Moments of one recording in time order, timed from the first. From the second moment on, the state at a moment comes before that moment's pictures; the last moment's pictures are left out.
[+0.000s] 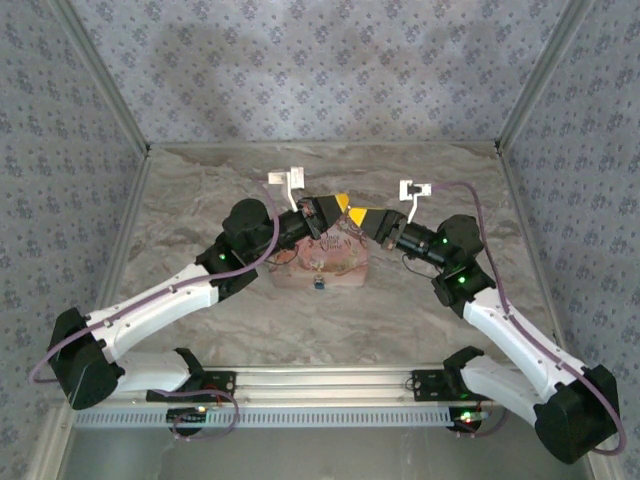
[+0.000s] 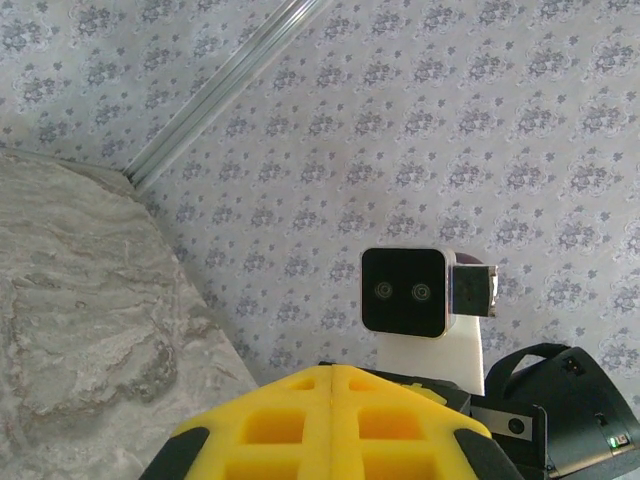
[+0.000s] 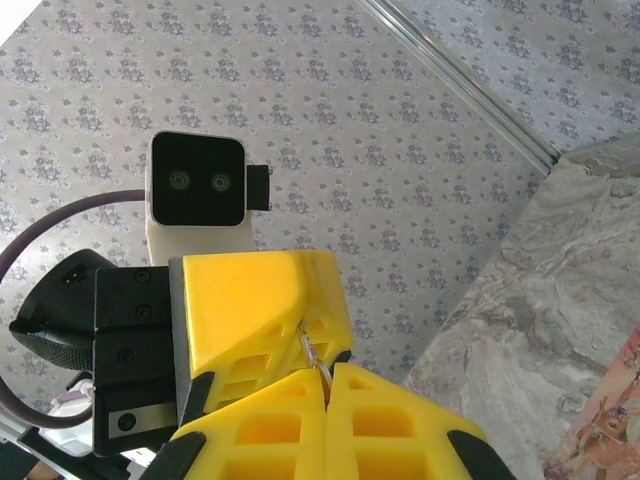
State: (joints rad) left arm -0.89 1.23 0.99 0.34 0.16 -0.89; right arm 0.48 0.94 0.67 0.48 -0.64 0.99
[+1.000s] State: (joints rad) left arm -1.00 0.95 0.48 -0.03 -0.07 -0.96; right arm 0.32 1.22 0.91 -0.09 -0.44 0.54
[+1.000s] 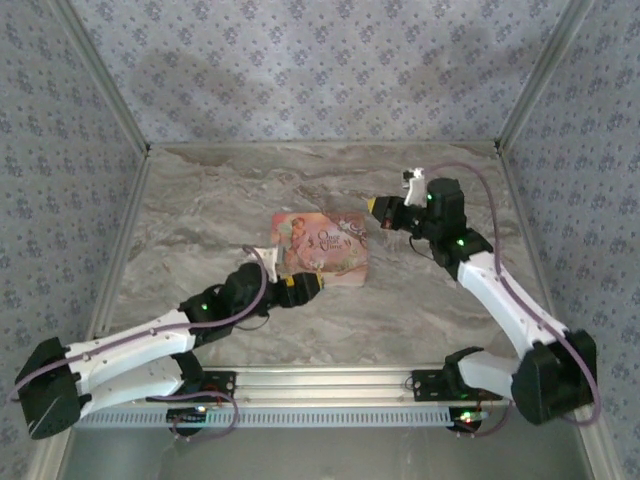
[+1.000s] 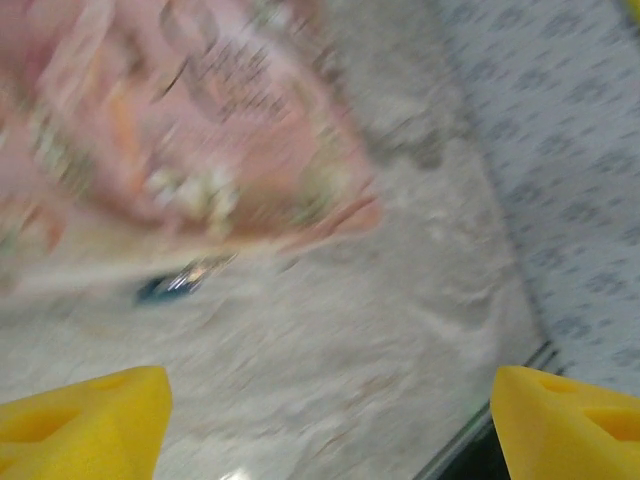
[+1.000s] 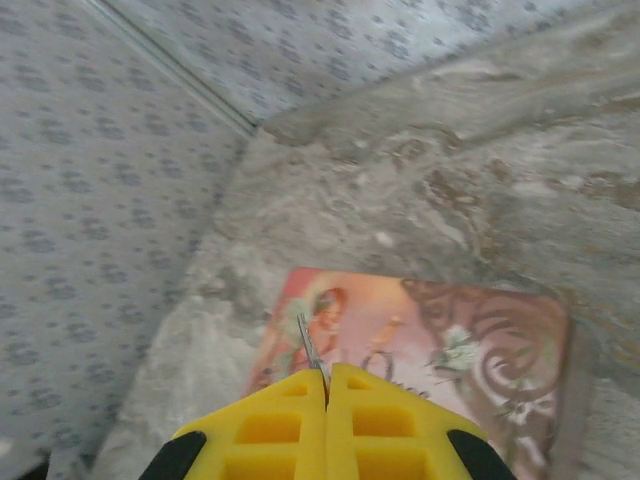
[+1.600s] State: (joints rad) left arm -0.84 1.08 0.41 0.16 -0.20 -0.87; right arm 0.36 1.75 1.29 -0.18 -0.26 0.36
